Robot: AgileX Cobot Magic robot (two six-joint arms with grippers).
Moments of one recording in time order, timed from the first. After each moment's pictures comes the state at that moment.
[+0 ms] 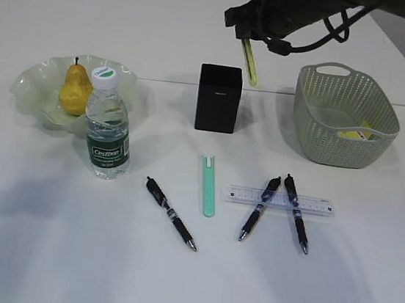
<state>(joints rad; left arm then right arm) 0.03 1.22 -0.90 -0.11 0.94 -0.09 0.29 2.16 -1.96 0.29 0.58 -0.31</state>
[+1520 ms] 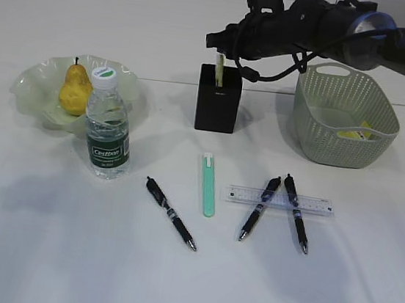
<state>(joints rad) 0.03 1.22 -0.90 -0.11 0.90 -0.09 0.29 2.40 -2.10 0.42 0.35 -0.39</state>
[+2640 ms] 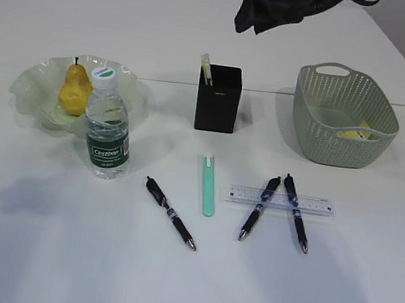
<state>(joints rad) 0.03 1.22 -0.90 -0.11 0.92 -0.09 0.31 2.10 -2.12 0.23 1.00 -0.12</state>
